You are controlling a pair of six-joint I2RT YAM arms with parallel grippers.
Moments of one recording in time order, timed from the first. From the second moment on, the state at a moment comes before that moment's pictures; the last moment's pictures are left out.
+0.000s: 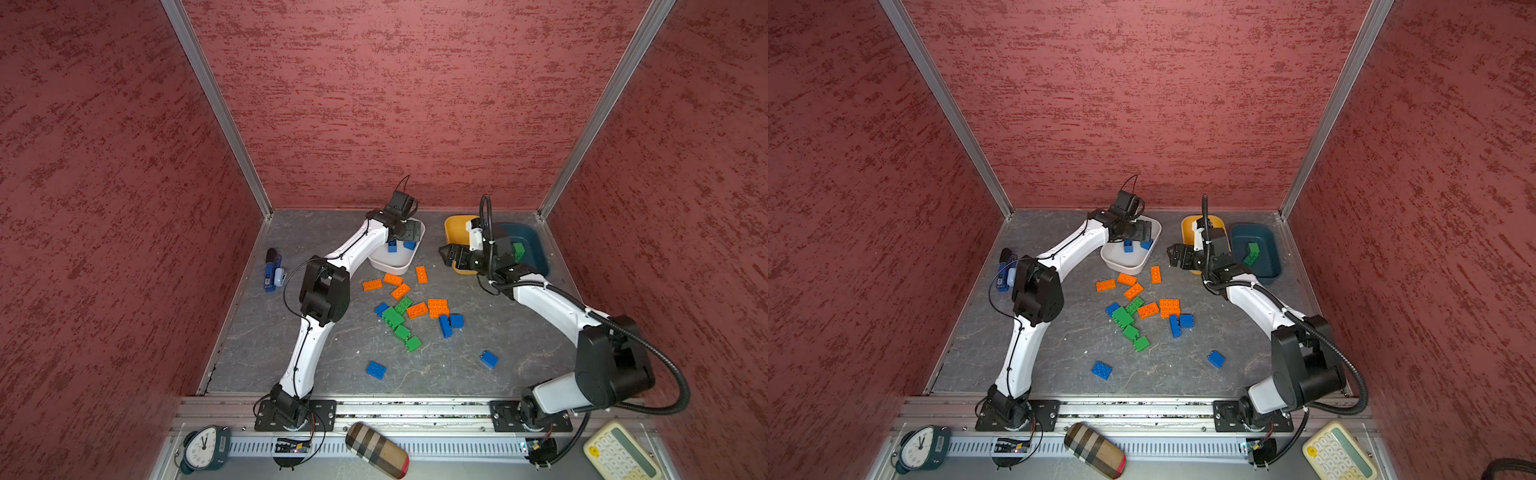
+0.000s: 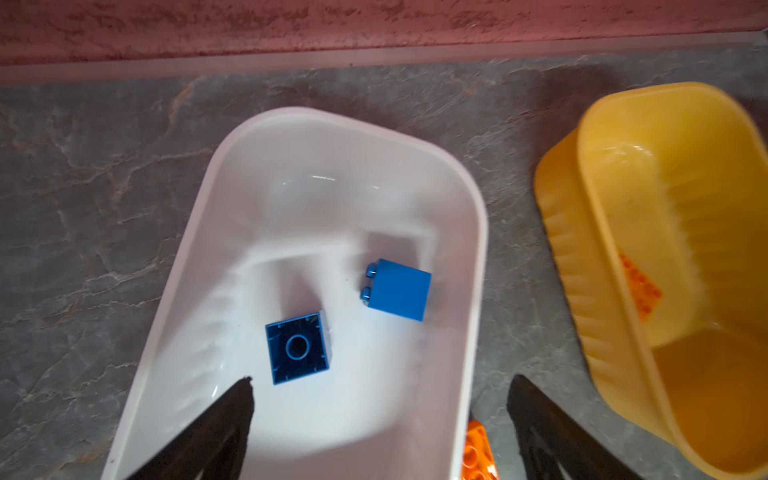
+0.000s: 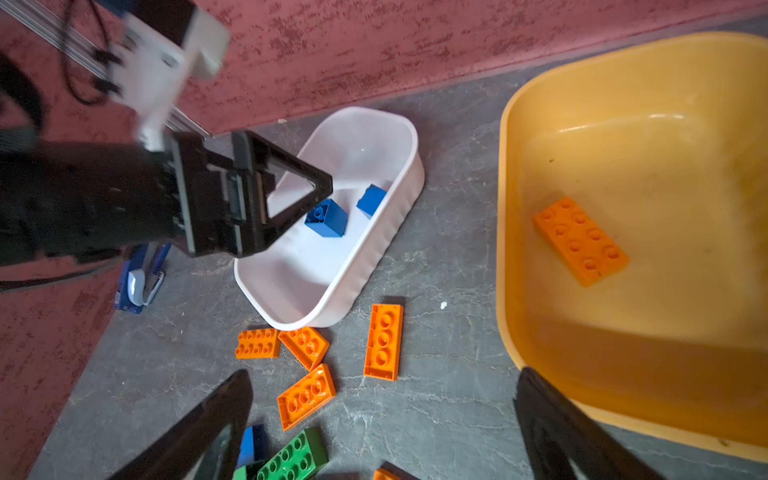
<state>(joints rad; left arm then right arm) -0.53 2.28 2.15 -0.74 -0.08 -0.35 0.33 1.51 1.00 -0.07 -0.21 0.40</state>
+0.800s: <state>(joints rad) -0.35 1.46 1.16 -0.35 -0.08 -0.65 0.51 1.91 1.27 -0.32 -0.02 0.30</state>
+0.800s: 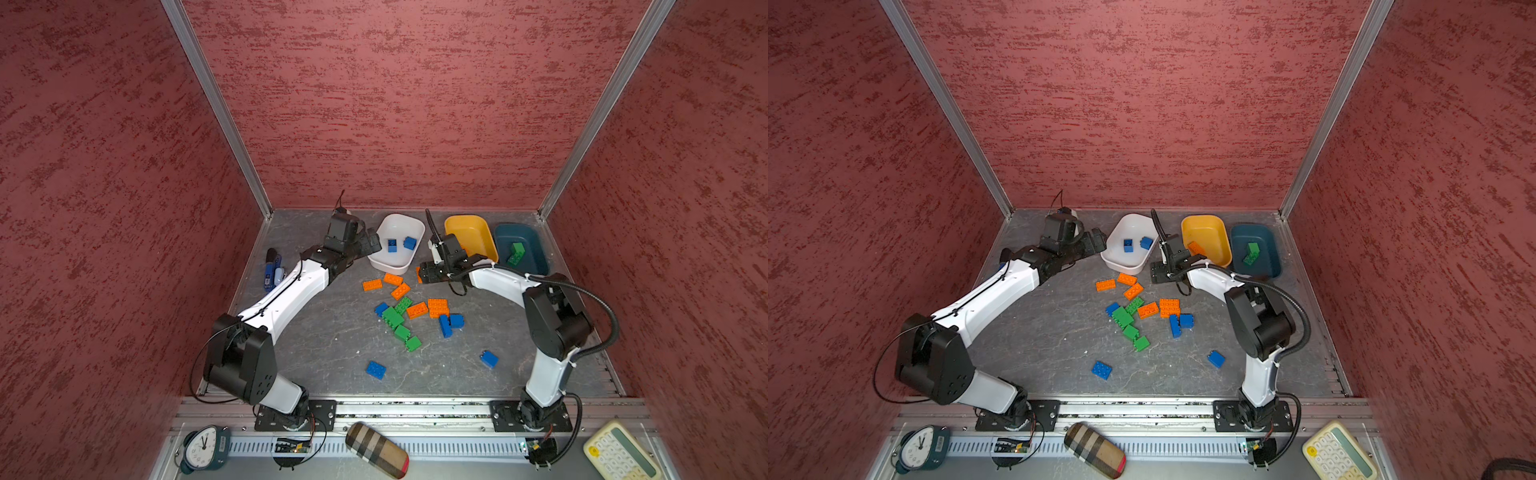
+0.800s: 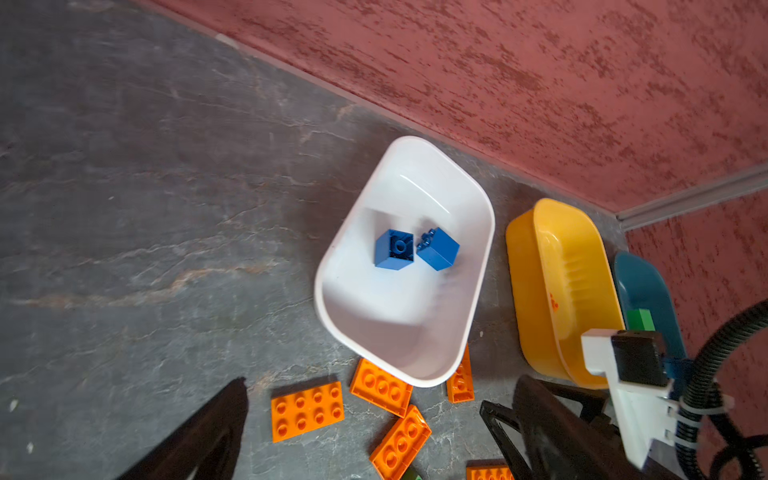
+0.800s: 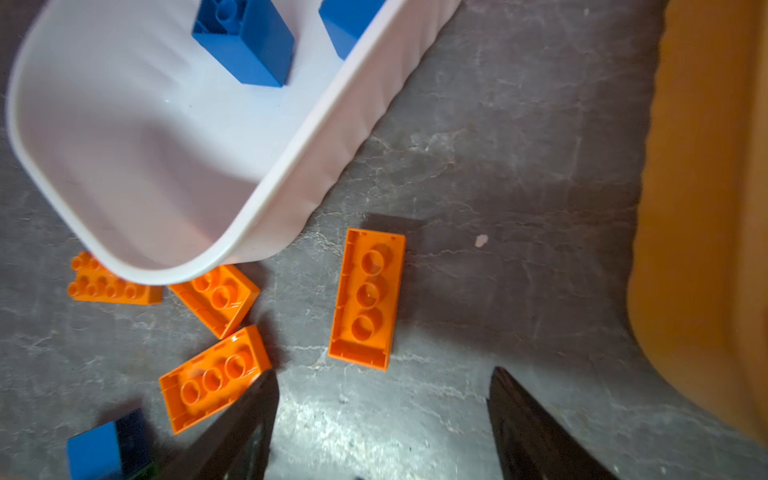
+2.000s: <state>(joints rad) -0.28 1.46 1.01 -0.36 -0.09 -0.79 0.58 1.89 1.22 -0.34 0.18 0.23</state>
